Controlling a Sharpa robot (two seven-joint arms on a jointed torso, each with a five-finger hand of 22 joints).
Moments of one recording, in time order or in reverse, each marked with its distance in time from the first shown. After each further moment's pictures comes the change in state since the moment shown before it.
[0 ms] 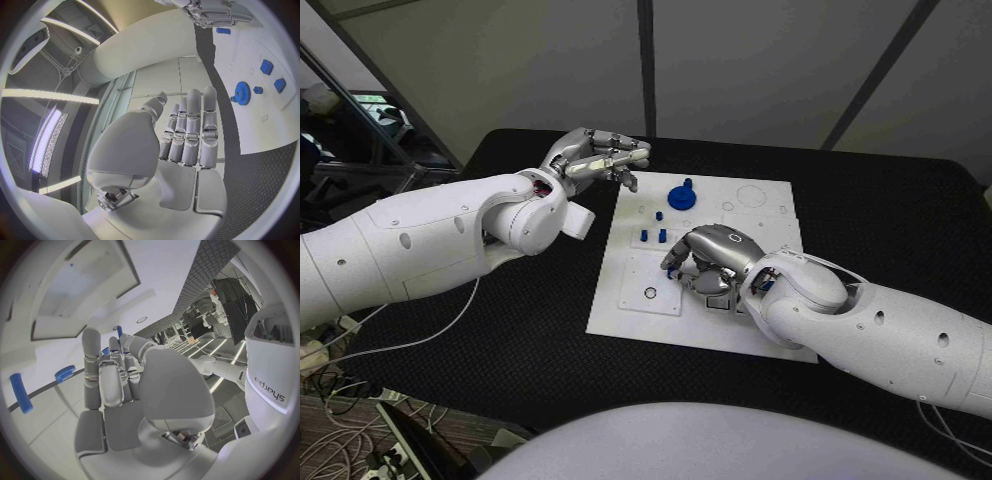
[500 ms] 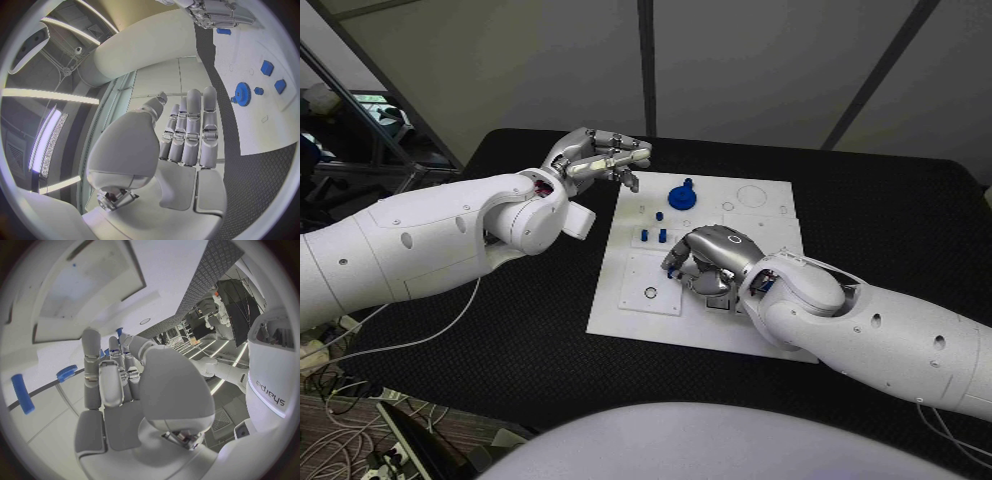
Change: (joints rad) left arm 0.000 0.003 0.000 -0.001 0.000 0.002 0.000; left_hand 0.000 0.000 0.000 0.000 0.000 0.000 0.000 0.000 0.000 0.000 0.000 0.000 0.000 0.000 0.000 0.000 0.000 0.000 0.000 0.000 0.000 -0.001; right arm -0.004 0.007 -0.005 -0.005 -0.022 -0.018 -0.025; right_hand 0.000 0.000 0.003 -0.003 0.000 0.000 0.000 0.000 0.001 0.000 0.000 0.000 0.000 0.000 0.000 0.000 0.002 0.000 0.000 0.000 0.004 0.001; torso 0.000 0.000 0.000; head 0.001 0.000
